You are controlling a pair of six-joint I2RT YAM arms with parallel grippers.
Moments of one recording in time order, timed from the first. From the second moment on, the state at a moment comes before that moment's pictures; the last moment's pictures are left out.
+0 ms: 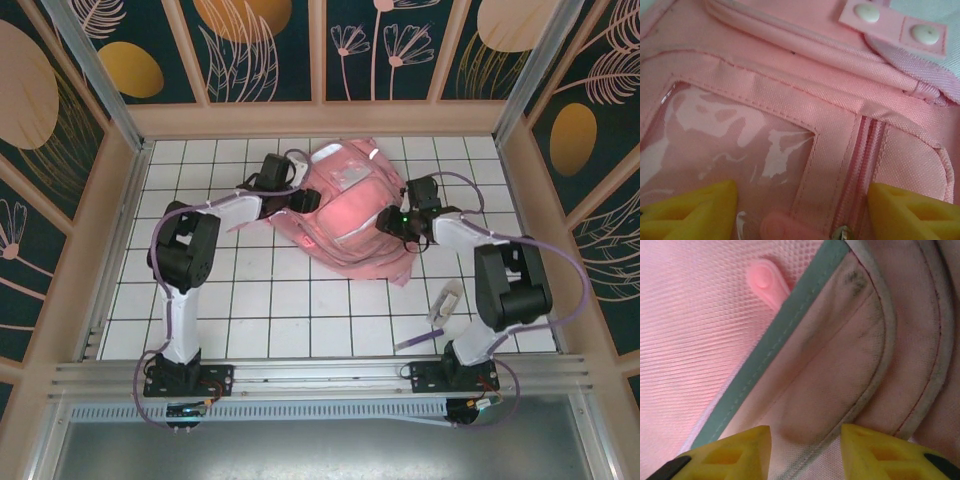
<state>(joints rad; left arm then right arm) -0.44 2.06 1.36 -0.05 0.24 -0.09 0.26 1.67 0.95 -0.25 -0.29 0.52</state>
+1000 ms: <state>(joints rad) -0.87 1.68 1.03 -0.30 0.22 0.25 0.25 1.46 0.95 -0.10 -0.46 0.47</state>
